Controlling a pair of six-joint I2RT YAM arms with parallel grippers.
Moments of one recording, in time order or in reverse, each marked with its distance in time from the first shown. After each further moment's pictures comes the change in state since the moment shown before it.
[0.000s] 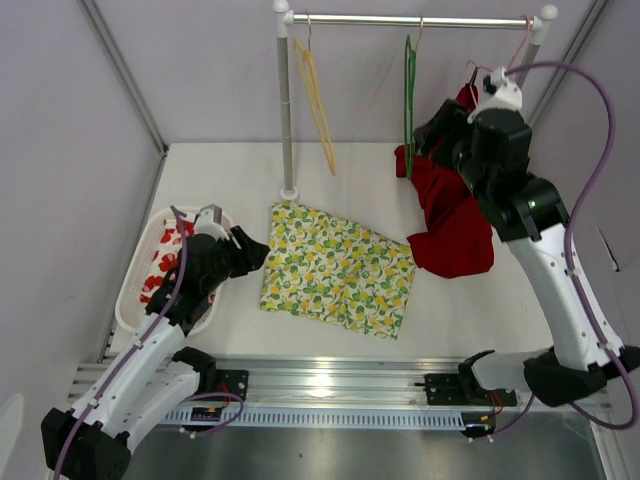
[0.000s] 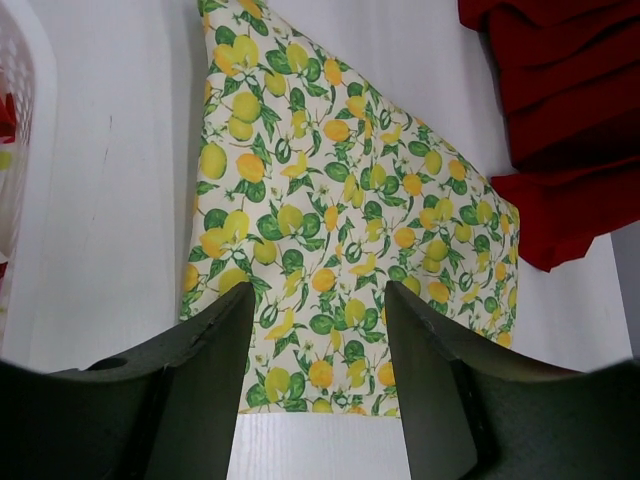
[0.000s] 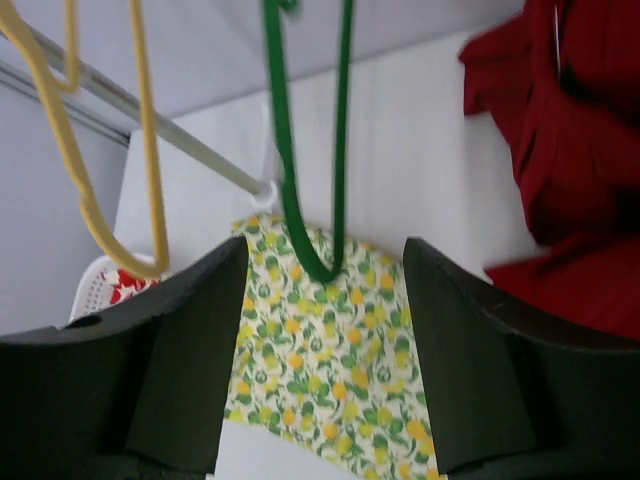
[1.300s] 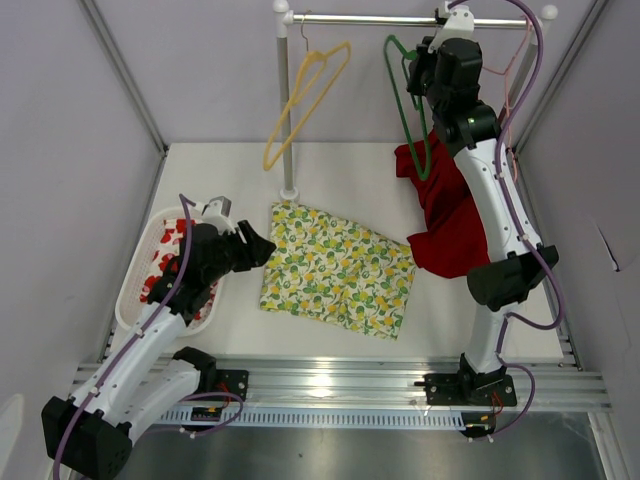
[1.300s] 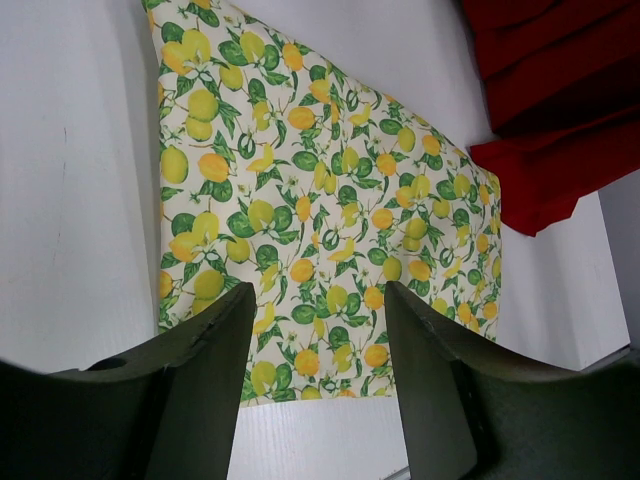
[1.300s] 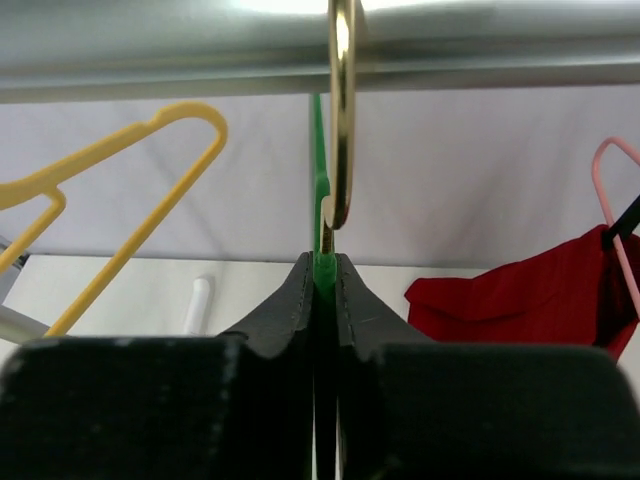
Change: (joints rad) left arm 0.000 0.079 0.090 -0.029 0.101 0.061; right arm -0.139 0.692 0.678 0.246 -0.072 -0.385
